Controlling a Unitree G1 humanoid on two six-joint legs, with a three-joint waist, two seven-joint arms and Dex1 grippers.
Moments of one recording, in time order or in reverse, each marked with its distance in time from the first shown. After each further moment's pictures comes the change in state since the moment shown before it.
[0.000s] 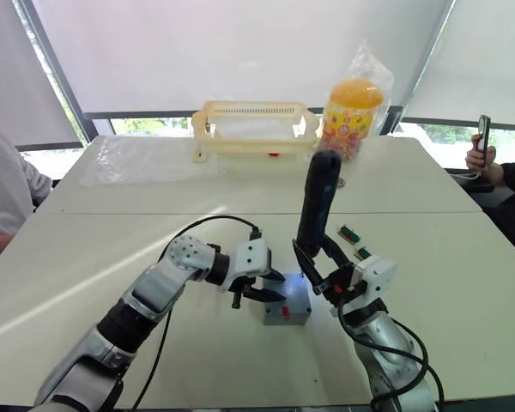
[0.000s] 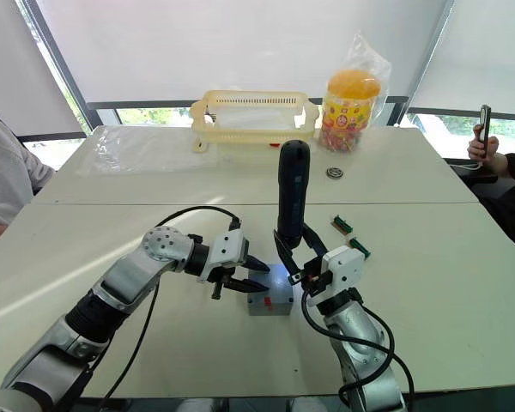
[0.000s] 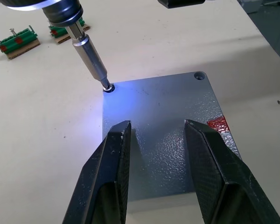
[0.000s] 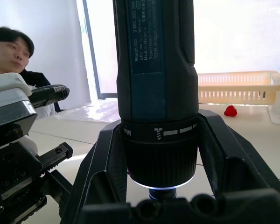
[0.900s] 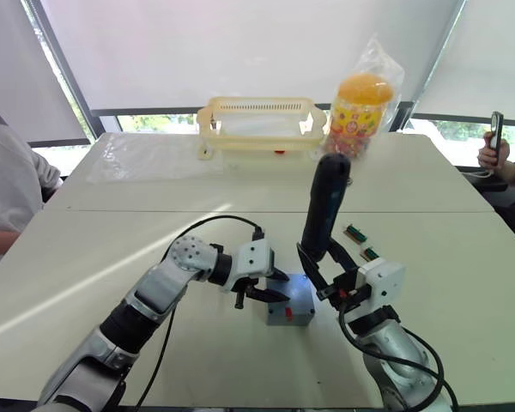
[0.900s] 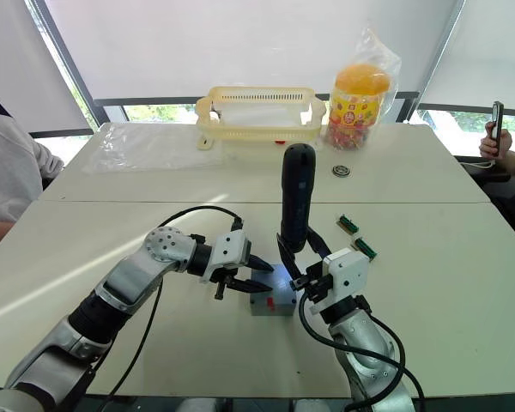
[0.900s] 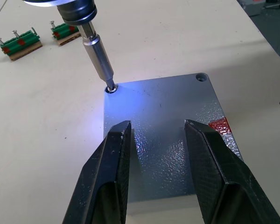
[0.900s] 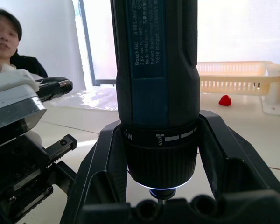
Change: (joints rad) left arm 0.004 -0.017 0.000 0.004 0.000 -0.024 -0.002; right arm 0.067 -0.029 0.022 -0.169 -0.056 0.133 -0.045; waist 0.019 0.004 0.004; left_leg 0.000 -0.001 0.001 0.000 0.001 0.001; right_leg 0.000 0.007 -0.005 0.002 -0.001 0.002
